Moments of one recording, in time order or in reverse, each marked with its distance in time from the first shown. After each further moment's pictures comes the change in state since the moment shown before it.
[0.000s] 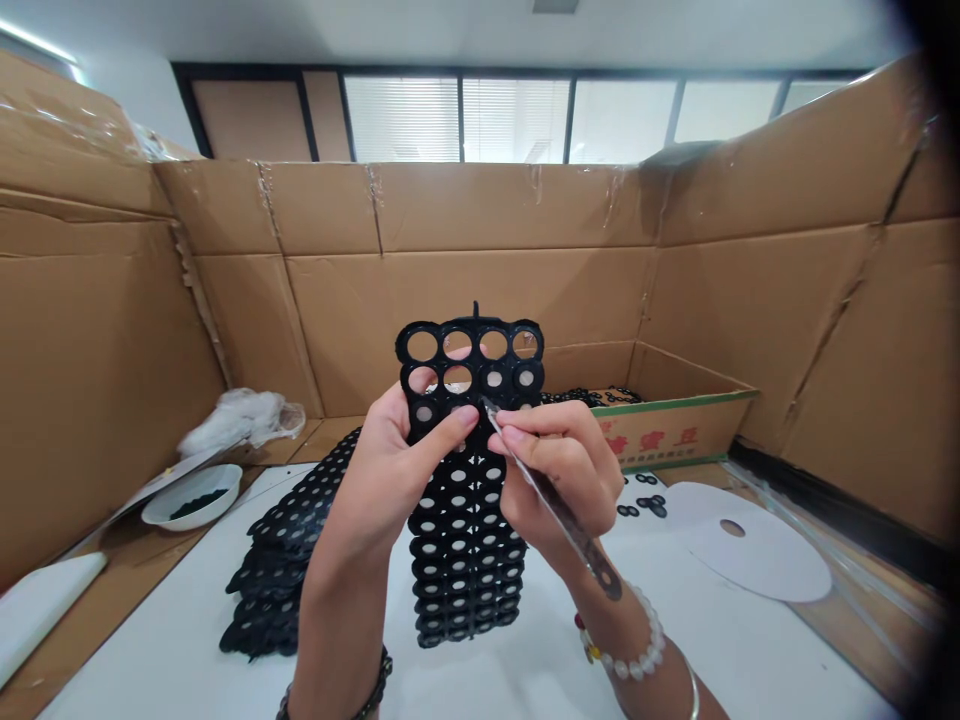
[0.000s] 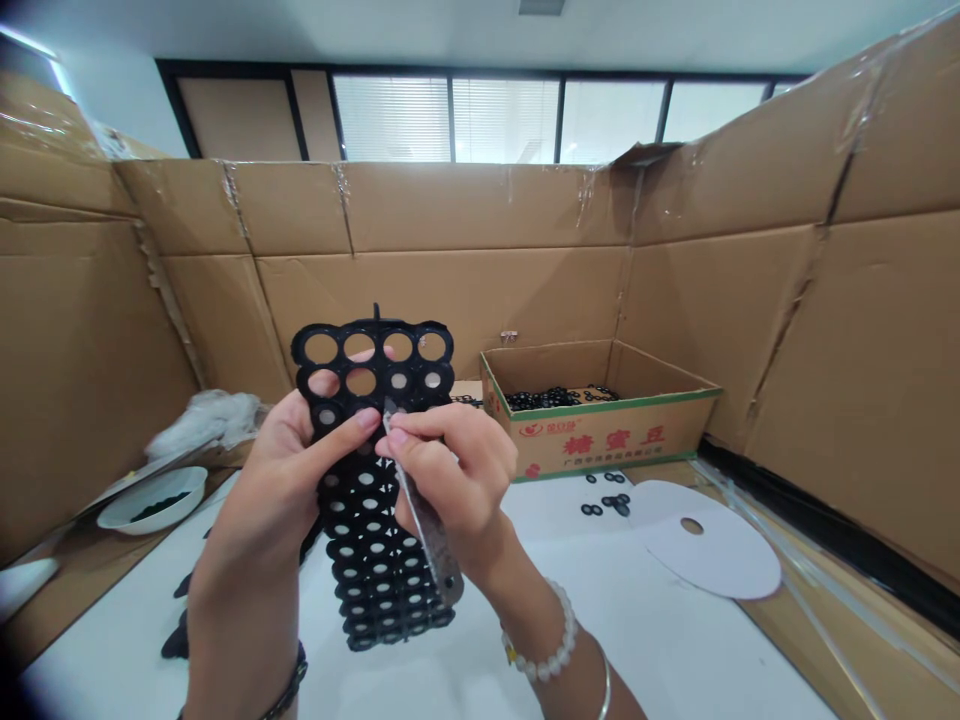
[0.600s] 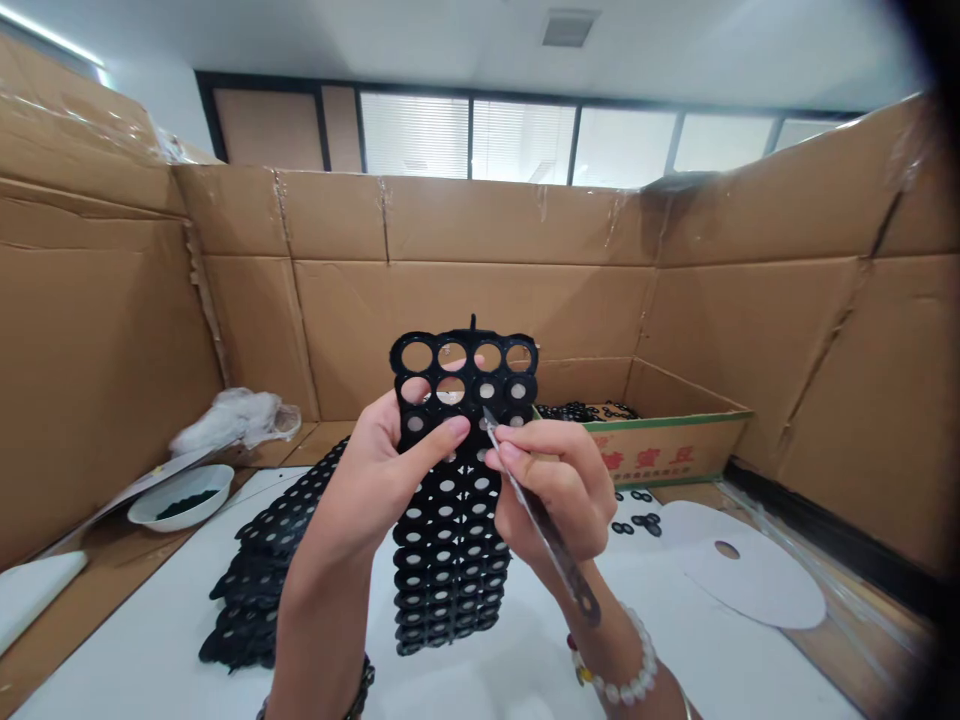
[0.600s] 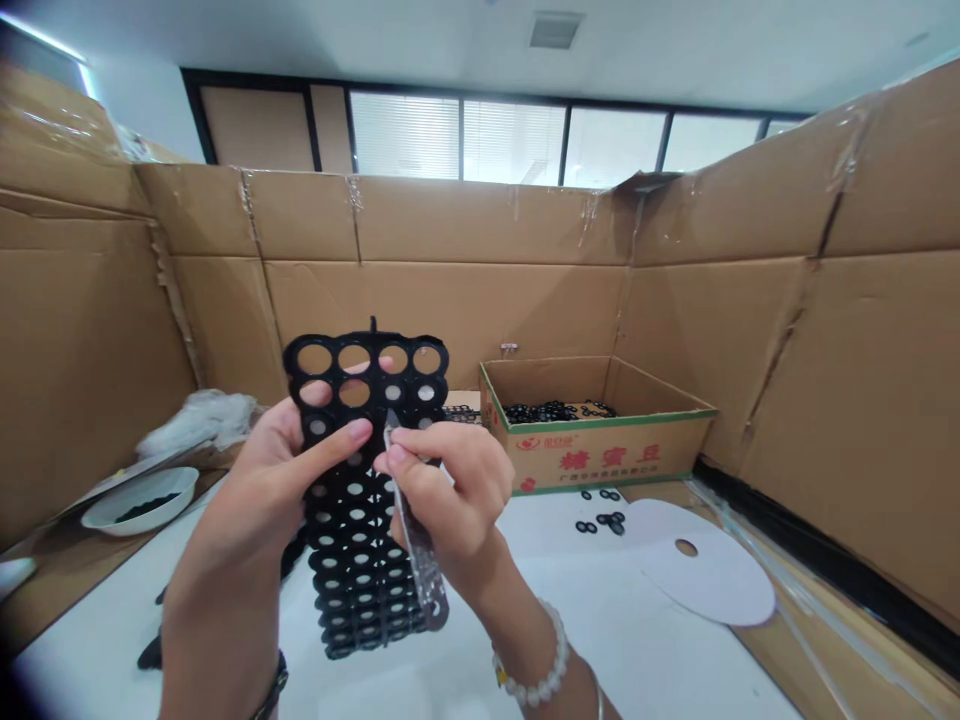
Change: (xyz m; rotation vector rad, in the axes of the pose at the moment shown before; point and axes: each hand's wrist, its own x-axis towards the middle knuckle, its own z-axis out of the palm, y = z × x) left_hand -0.003 0.003 -0.006 0.006 0.001 0.015; right_hand -0.005 0.001 0.002 -0.019 0.040 -0.051
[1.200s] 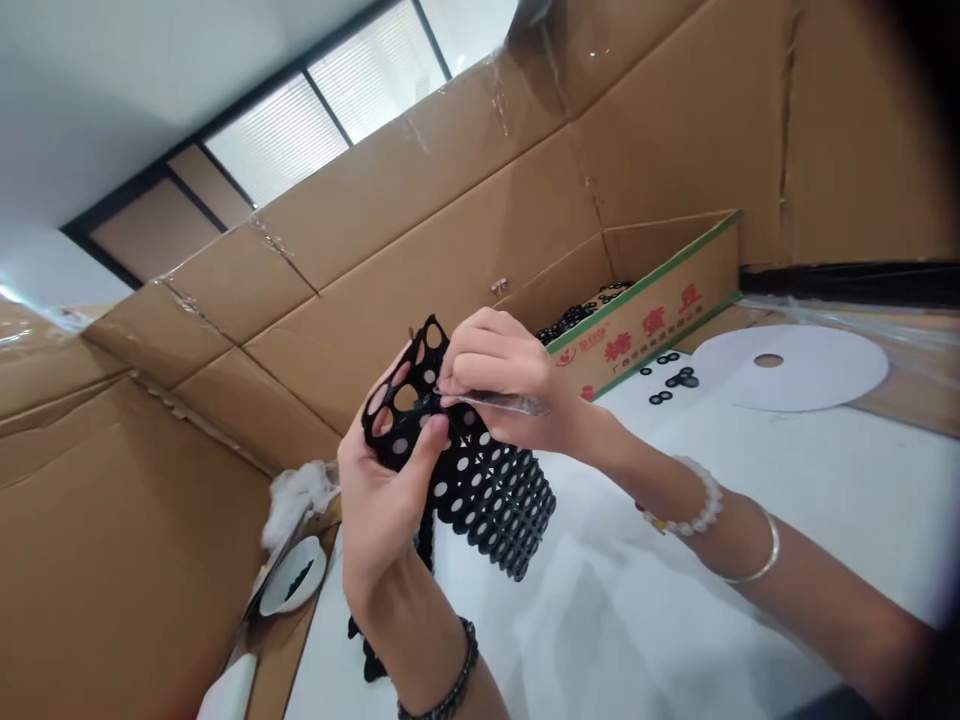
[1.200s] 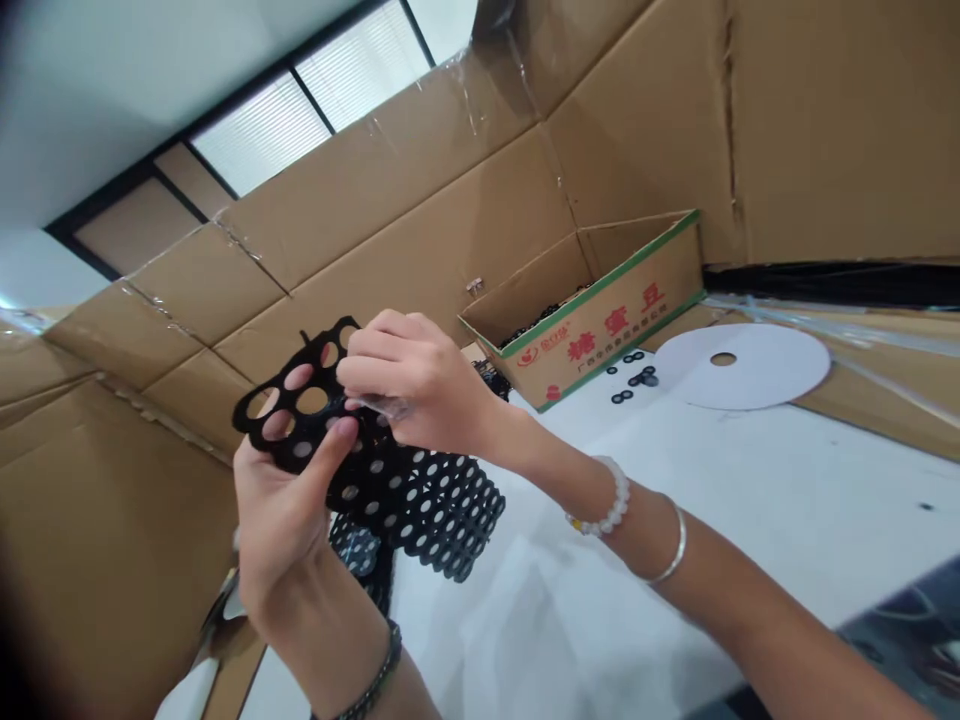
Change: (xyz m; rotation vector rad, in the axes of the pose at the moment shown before) left_hand 0.009 -0.011 -0.003 0.419 -0.006 0.165; right_hand 0.012 0.037 -0.003 0.018 -0.255 0.048
